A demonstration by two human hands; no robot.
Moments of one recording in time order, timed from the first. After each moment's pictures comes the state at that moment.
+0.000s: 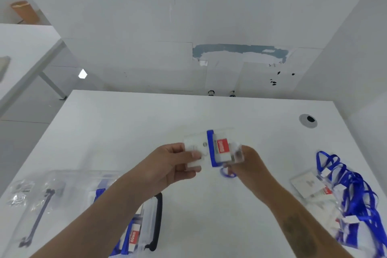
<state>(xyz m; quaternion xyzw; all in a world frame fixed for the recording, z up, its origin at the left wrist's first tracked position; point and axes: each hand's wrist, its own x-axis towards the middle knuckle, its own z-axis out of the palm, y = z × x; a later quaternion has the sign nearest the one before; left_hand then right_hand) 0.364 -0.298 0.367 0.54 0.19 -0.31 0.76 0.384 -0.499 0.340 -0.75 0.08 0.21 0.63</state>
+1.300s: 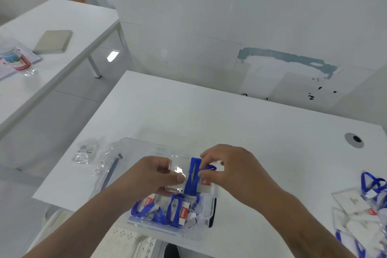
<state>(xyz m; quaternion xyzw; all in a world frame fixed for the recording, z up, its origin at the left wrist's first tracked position) 0.261 -0.140 0.363 0.72 0.24 -0.26 0.59 0.321 -0.346 0.388 -0.90 -0.24 0.21 0.28</state>
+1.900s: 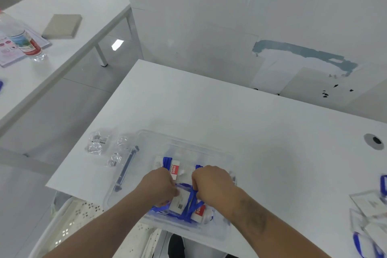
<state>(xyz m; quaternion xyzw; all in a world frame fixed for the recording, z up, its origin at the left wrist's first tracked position) 0.255 -0.108 0.252 0.85 0.25 -0.36 0.28 0.306 -0.251 0.279 -0.89 -0.29 0.35 -0.04</state>
